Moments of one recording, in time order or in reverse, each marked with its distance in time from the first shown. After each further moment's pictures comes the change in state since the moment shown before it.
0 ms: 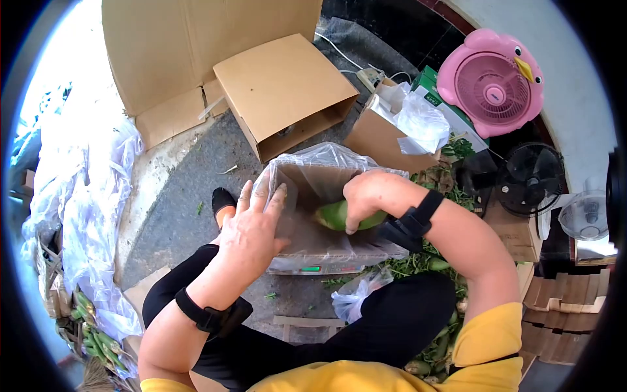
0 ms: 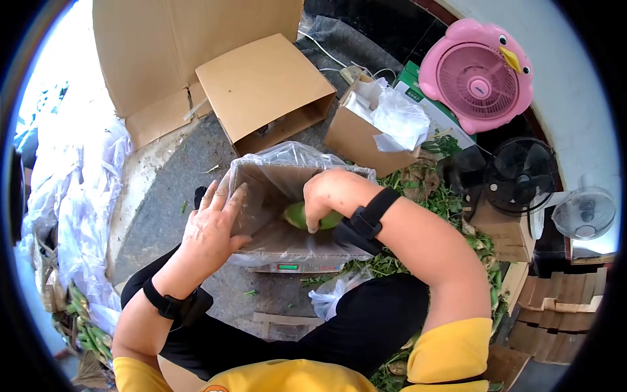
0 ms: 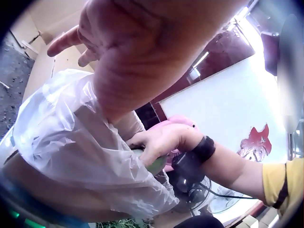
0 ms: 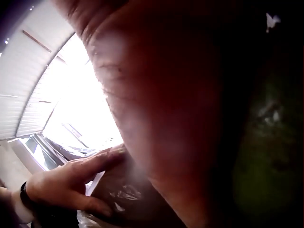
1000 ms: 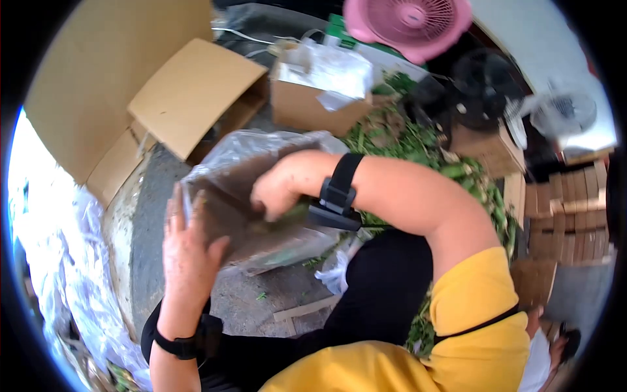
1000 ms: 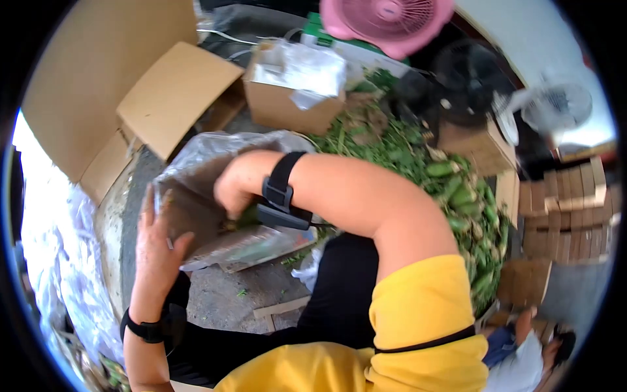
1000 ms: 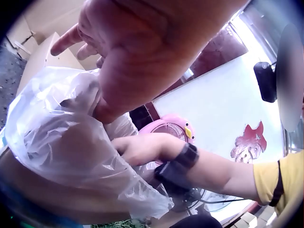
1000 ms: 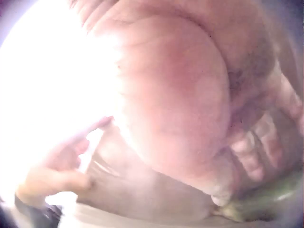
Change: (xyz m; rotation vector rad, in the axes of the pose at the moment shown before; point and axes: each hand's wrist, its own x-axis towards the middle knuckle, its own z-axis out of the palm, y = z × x) left_hand 0.000 0.020 -0.006 -0.062 0.127 0.036; right_hand 0.031 0.007 0.033 0.137 0.087 -0.546
